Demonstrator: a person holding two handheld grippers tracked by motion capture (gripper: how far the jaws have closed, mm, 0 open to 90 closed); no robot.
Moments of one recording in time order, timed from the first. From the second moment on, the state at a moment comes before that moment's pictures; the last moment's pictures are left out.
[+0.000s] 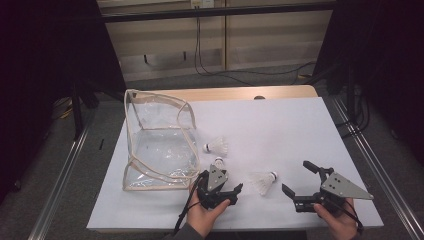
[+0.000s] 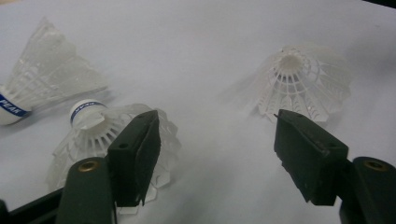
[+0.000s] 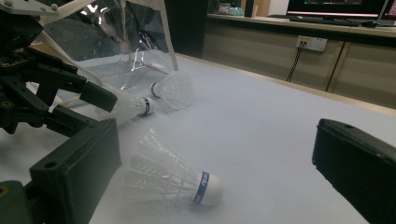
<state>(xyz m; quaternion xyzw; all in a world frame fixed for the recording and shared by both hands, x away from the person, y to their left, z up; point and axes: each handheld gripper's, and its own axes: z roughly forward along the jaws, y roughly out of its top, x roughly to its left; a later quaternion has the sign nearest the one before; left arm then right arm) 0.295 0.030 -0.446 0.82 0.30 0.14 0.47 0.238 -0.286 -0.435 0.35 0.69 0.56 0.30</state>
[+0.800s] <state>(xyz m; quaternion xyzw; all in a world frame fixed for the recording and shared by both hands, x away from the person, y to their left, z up) 0.291 0.048 -0.426 0.81 0.30 0.17 0.48 0.237 -0.285 -0.434 0.35 0.69 0.56 0.30</state>
